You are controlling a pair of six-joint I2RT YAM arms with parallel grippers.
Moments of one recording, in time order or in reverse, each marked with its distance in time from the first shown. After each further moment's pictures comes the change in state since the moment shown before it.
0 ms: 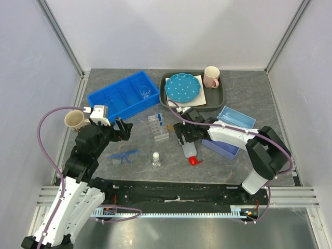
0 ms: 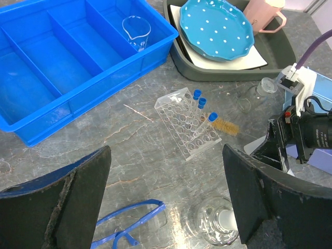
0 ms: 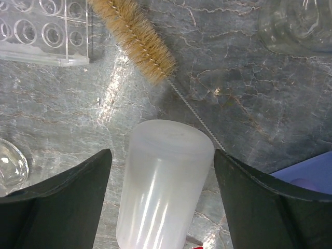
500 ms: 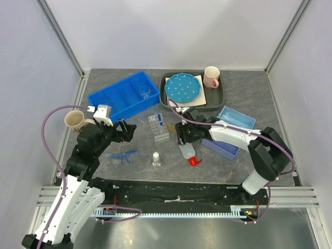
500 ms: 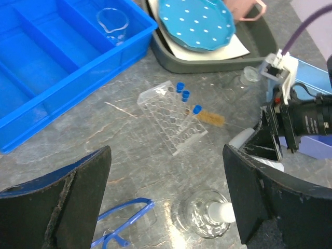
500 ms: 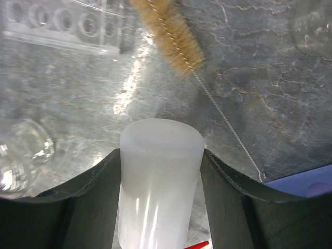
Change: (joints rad) left arm 0.000 0.014 -0.010 0.013 0.067 0.000; right arm -0.004 -0.005 0.000 -0.002 -0.085 -0.009
